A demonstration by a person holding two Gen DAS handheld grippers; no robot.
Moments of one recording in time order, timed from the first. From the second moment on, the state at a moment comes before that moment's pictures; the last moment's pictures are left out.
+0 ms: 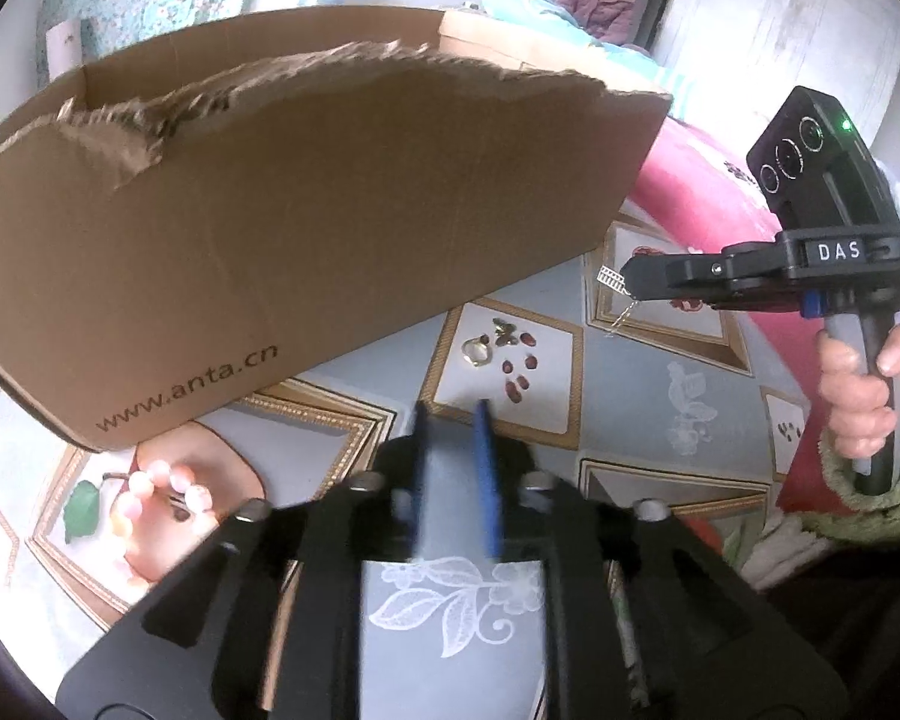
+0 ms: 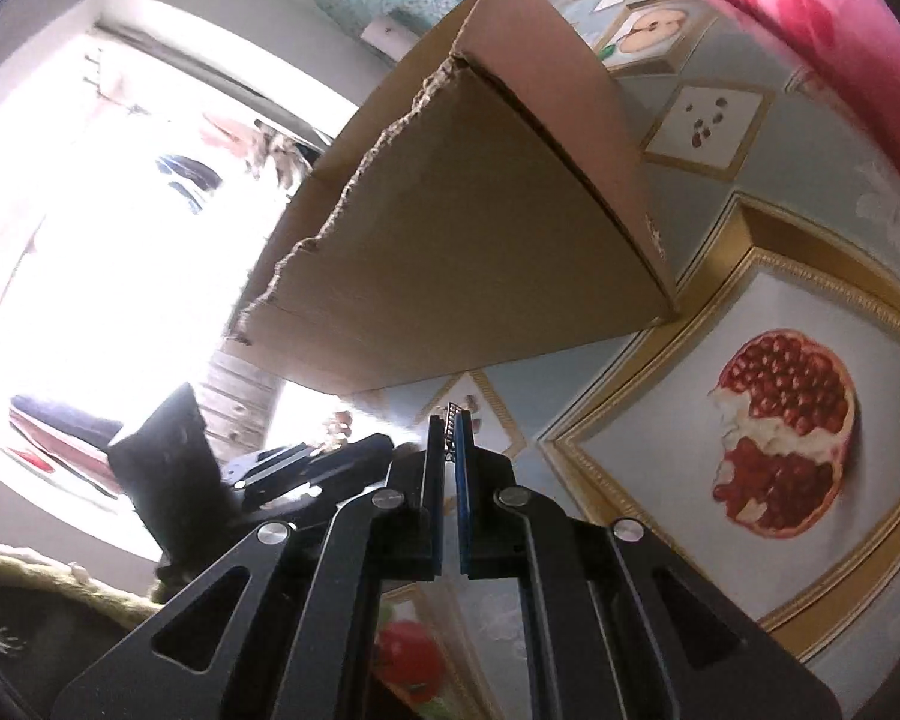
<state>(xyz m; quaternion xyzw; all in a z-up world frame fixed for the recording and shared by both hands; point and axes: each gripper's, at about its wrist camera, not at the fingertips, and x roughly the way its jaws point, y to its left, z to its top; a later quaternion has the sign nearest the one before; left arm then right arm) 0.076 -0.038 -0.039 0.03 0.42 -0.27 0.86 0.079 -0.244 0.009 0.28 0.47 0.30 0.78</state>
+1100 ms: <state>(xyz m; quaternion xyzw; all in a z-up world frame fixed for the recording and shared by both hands) 0.081 -0.075 -0.039 0.12 0.40 -0.26 0.87 0.071 -0.256 0.004 0.26 0.46 0.30 0.79</state>
